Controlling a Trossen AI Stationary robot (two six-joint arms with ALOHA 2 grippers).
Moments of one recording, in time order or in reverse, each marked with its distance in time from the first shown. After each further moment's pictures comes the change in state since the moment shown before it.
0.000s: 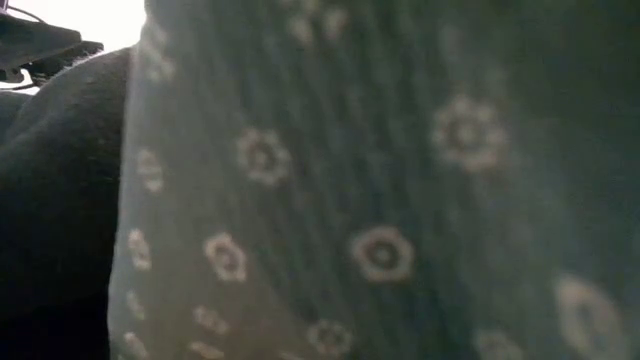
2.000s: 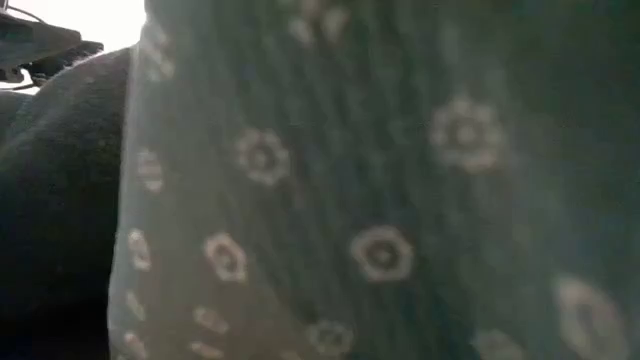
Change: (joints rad) left arm 0.000 0.000 0.000 0.001 0.000 0.000; right arm 0.000 -0.008 0.002 -0.475 -0.167 -1.060
